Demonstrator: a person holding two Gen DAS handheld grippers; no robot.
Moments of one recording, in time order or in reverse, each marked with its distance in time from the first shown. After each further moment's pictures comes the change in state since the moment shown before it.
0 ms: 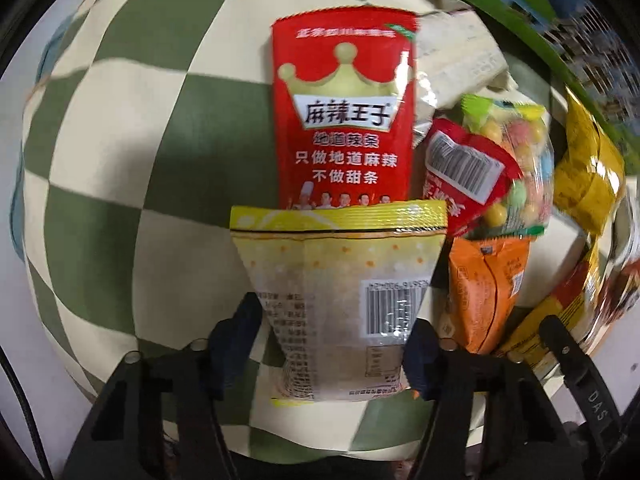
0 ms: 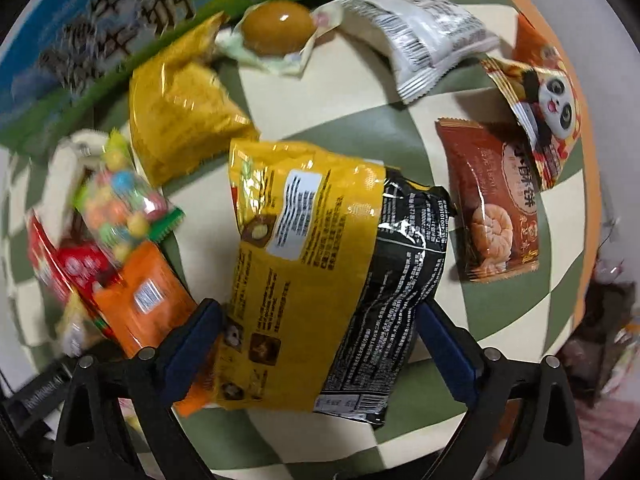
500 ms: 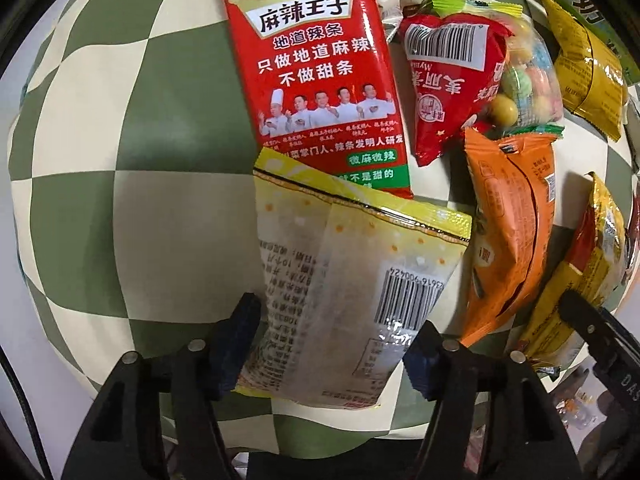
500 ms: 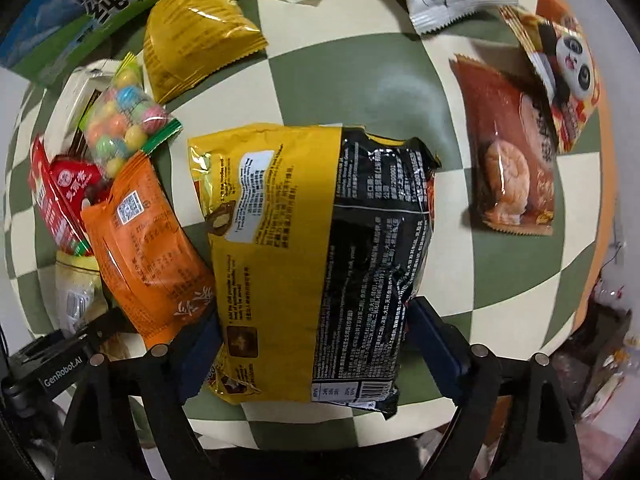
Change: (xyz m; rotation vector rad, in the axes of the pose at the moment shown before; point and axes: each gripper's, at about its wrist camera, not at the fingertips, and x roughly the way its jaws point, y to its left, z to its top) left arm 0.026 -0.006 -0.024 0.150 0.055 0.046; right arm 0.061 -0.008 -0.031 -0.083 0.091 0.061
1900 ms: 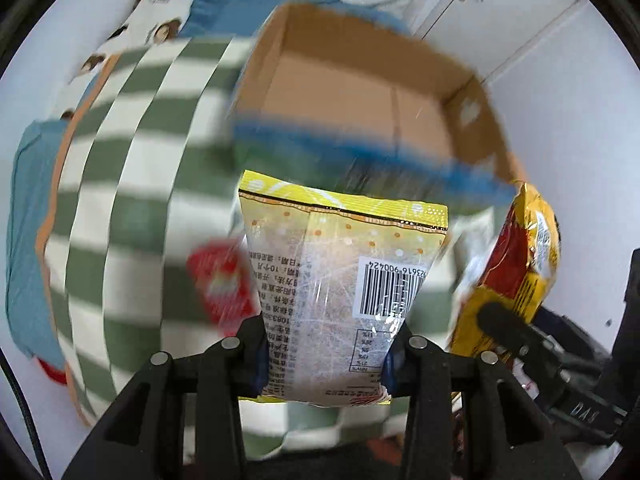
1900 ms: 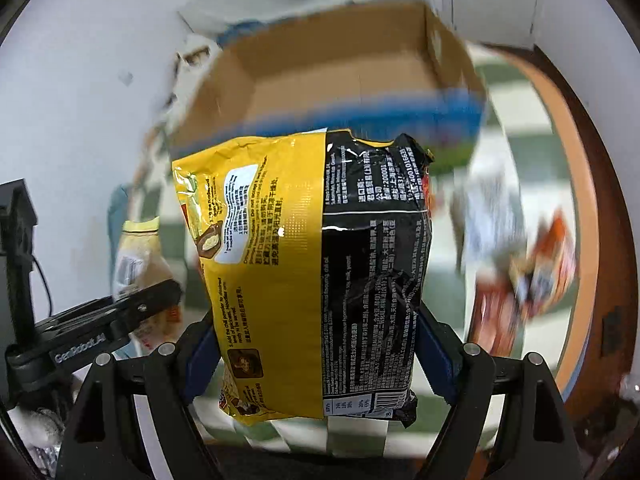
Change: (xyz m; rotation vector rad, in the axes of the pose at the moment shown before) left arm -0.202 -0.036 0.063 0.018 -0.308 -0.251; right arm -0.083 -0.008 0.089 -0.202 -0.266 0.281
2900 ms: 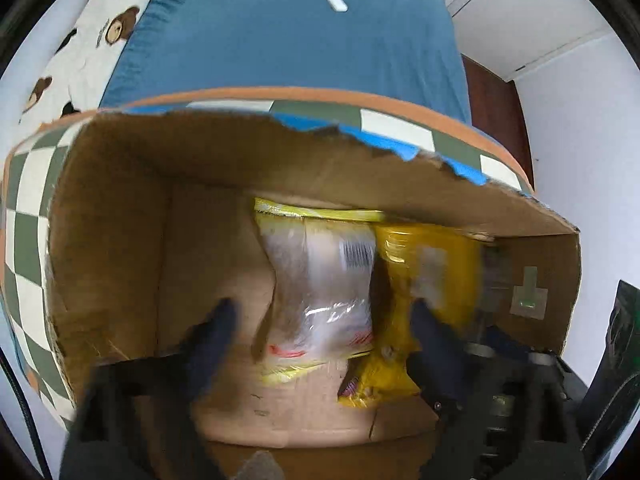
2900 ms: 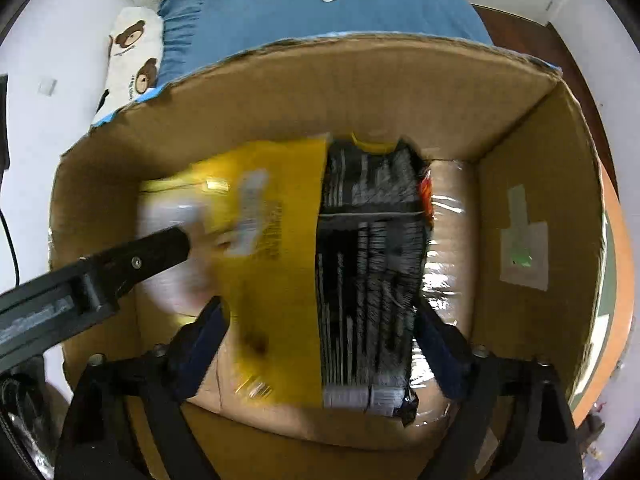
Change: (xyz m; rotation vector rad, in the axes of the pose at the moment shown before) left arm 0.180 -0.049 0.296 -0.040 0.204 0.081; right arm 0.191 -0.076 0.298 0.023 0.287 -0.108
